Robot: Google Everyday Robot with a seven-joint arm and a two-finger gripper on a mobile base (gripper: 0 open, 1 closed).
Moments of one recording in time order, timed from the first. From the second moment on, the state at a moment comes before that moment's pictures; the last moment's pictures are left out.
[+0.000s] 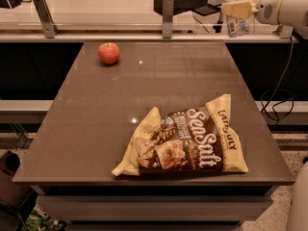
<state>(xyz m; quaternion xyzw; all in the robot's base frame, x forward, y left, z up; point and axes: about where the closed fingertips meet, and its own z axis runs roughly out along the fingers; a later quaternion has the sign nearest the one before) 0.799 -0.263 1.014 -0.26 0.71 0.19 0.62</state>
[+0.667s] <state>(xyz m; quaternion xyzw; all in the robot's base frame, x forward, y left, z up) 0.795 -0.255 1.013 -0.29 0.68 0.23 0.64</state>
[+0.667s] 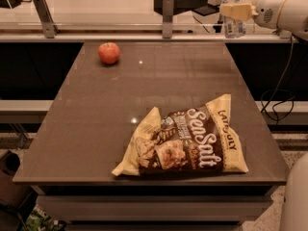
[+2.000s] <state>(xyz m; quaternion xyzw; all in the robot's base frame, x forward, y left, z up) 0.784 -0.247 0.981 -0.30 0.65 0.27 0.64</state>
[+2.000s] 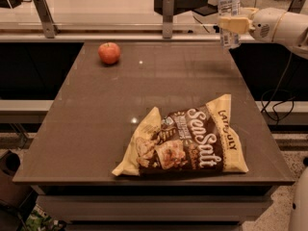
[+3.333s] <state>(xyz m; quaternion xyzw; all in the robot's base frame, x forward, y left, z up) 0.749 -0.199 0.962 -0.36 0.65 0.27 0.61</state>
